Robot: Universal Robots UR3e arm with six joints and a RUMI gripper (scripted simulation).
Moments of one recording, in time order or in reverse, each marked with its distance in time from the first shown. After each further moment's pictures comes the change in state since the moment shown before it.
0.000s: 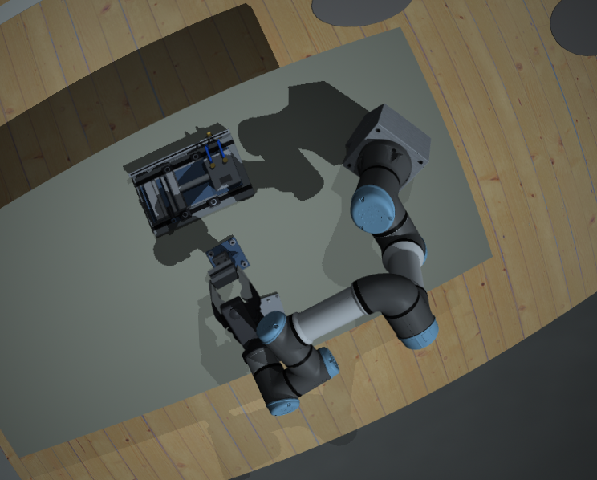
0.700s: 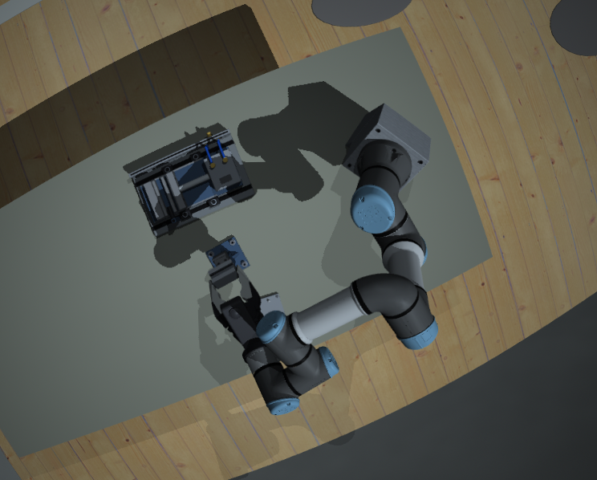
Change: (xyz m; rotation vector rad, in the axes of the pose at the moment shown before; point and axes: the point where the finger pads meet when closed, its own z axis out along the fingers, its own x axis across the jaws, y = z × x) arm 0.000 0.002 0.002 0.000 0.000 0.000
